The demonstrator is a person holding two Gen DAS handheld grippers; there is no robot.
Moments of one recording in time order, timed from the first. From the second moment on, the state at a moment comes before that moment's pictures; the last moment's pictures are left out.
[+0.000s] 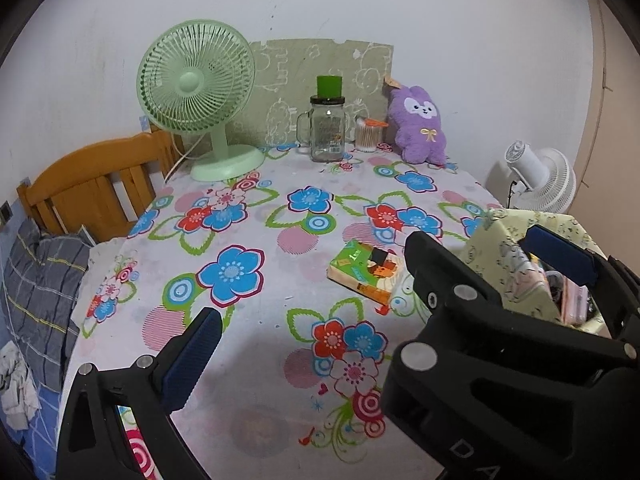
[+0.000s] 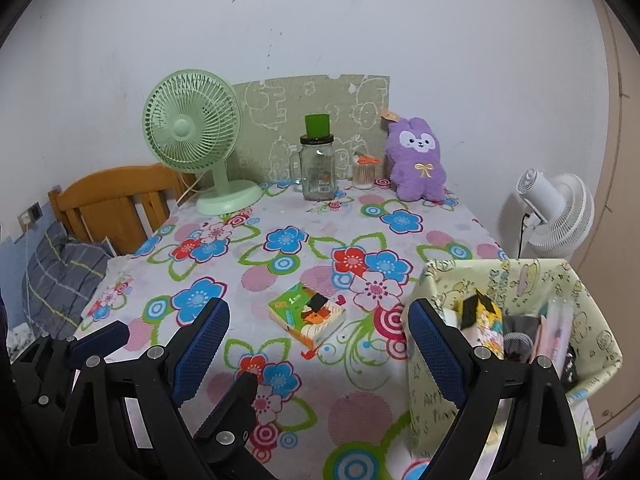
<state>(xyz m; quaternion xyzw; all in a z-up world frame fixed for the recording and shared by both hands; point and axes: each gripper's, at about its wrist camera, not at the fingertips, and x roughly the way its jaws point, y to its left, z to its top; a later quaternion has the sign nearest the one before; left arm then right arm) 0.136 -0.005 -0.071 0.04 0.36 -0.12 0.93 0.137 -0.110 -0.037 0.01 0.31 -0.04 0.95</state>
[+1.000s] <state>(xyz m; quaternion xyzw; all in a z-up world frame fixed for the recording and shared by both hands) 0.216 0.000 -0.137 0.02 0.43 -0.09 0.90 0.228 -0.104 -0.109 0.00 0.38 -0.03 0.92</state>
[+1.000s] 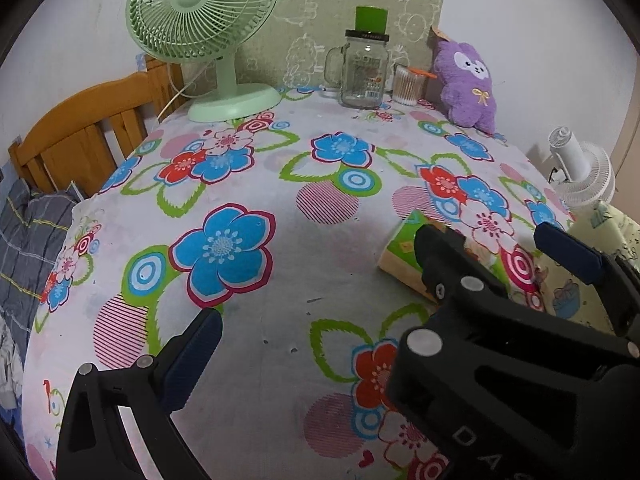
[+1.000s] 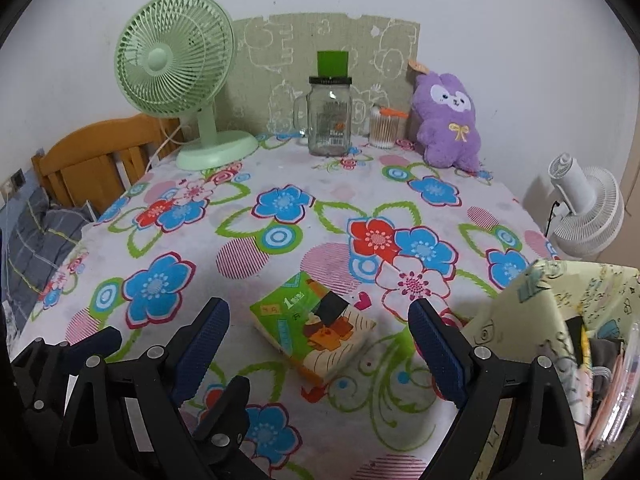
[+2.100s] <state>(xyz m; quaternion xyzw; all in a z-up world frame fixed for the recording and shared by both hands) 0.209 -0.001 -0.148 0.04 0.44 -0.08 0.89 0.229 -0.104 -0.135 0.02 0.44 0.00 0.90</state>
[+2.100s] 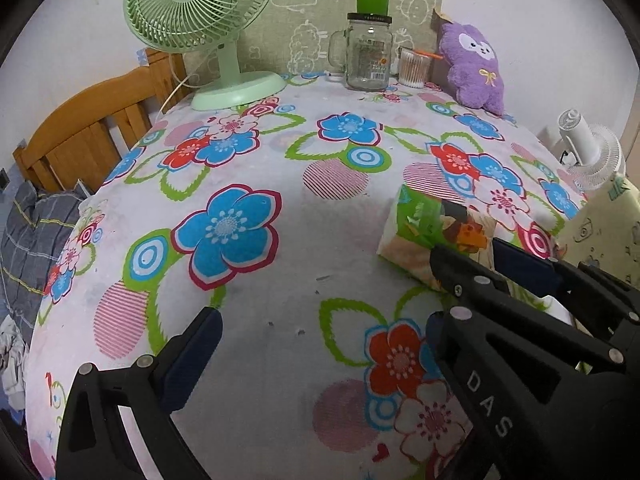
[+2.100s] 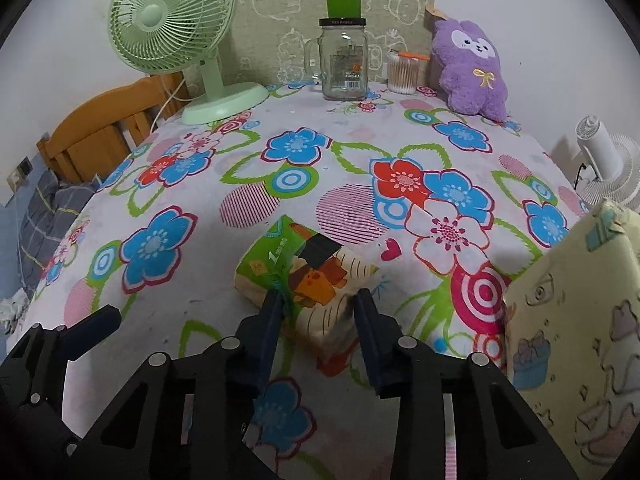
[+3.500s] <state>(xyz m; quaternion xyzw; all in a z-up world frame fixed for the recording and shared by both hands) 0.080 -0.004 -0.044 0.04 0.33 -0.10 0.94 0.094 -0.107 -0.019 0.02 0.34 -0.01 0.94</state>
